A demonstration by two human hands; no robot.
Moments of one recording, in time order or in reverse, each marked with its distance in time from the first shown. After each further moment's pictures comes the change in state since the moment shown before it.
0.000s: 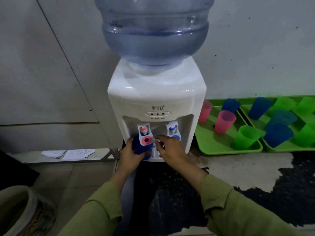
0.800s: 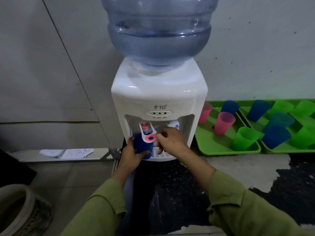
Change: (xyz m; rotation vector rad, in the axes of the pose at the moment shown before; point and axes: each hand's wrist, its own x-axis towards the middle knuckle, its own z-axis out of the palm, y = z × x) left_hand 0.001 -0.003 -0.003 0.029 -0.058 0.008; right_hand 0.010 -0.031 -0.027 0.337 -0.099 0.264
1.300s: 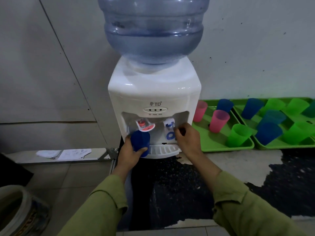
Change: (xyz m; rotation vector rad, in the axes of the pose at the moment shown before) left_hand -0.010 0.011 0.004 0.178 0.059 0.052; right_hand -0.010 0.046 -0.032 -0.126 0.457 -0.089
